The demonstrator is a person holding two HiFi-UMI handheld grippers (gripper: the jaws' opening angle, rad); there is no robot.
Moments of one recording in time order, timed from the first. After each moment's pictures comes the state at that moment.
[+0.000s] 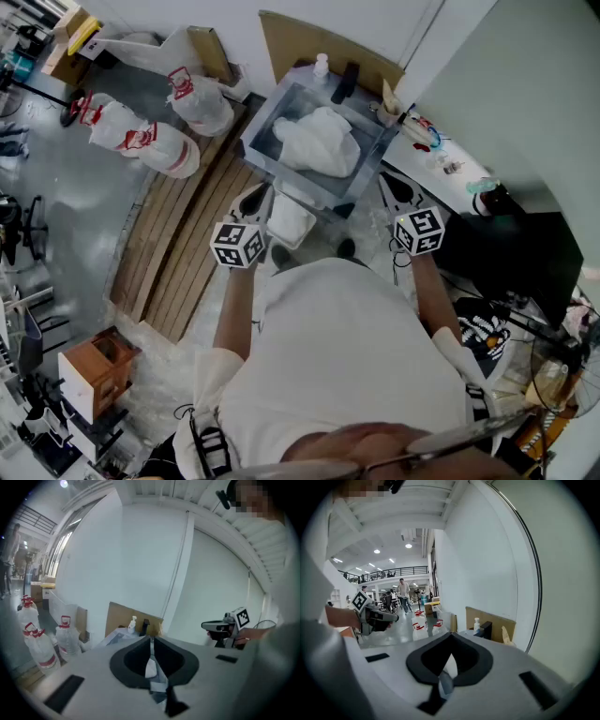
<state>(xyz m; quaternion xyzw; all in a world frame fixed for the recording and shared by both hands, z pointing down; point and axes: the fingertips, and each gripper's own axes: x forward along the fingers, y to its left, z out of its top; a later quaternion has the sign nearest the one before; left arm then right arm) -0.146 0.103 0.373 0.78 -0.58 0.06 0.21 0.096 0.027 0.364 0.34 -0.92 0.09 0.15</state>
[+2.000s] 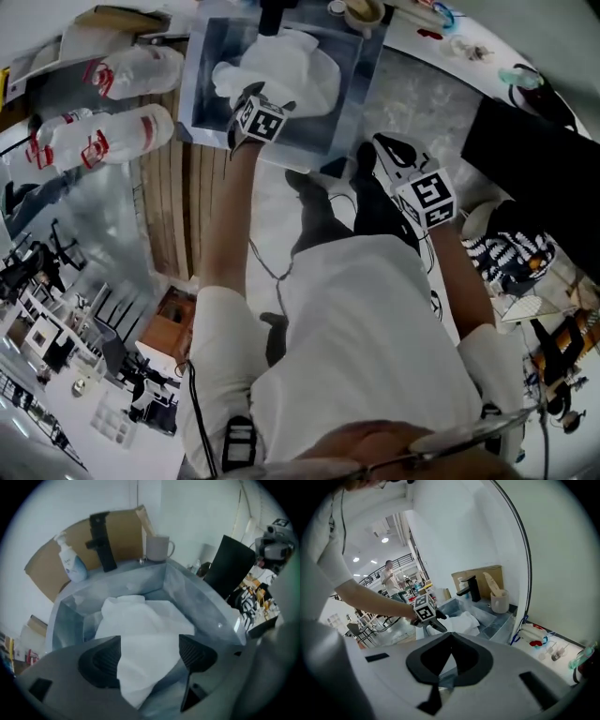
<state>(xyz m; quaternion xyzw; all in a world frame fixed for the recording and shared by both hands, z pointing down) -0.044 -0.132 0.731 0.76 -0.32 0.53 0.21 0.156 -0.039 0.562 0.32 -0.88 0.26 0.23</state>
